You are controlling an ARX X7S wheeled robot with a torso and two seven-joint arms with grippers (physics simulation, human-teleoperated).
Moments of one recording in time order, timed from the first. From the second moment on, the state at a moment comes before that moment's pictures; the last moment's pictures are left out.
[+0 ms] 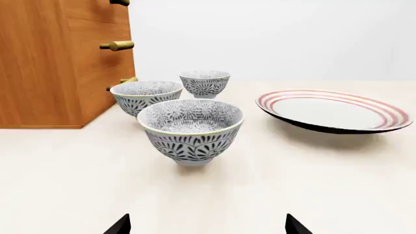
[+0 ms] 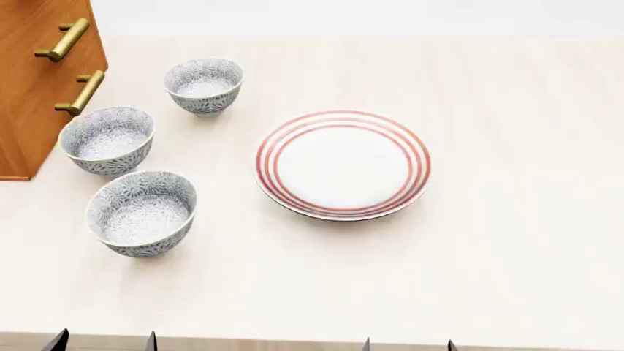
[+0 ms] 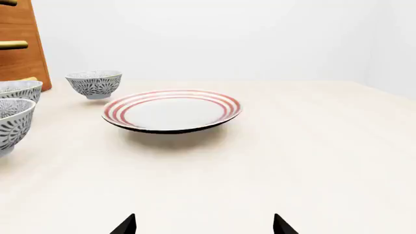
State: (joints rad) left arm 0.00 0.00 0.00 0.00 0.00 0.00 0.00; right arm 0.00 0.00 0.00 0.00 0.00 0.00 0.00
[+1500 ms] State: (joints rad) left arm -0.01 -0.11 0.14 -0.01 -0.07 0.00 -0.15; right arm 0.01 0.11 -0.14 0.02 0.10 -0.03 0.13
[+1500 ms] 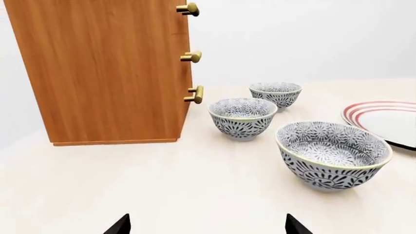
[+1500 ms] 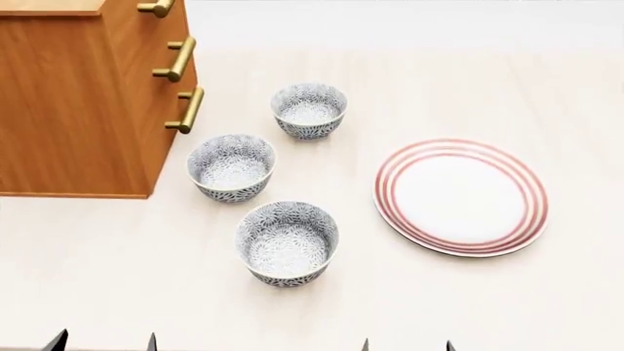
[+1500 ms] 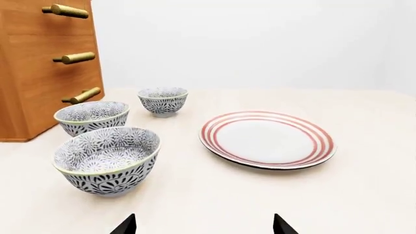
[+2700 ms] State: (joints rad) left arm -0.11 -0.22 0.11 0.68 -0.30 -0.67 -0.25; right arm 0.10 0.19 -0.15 -0.64 0.30 0.60 0.26
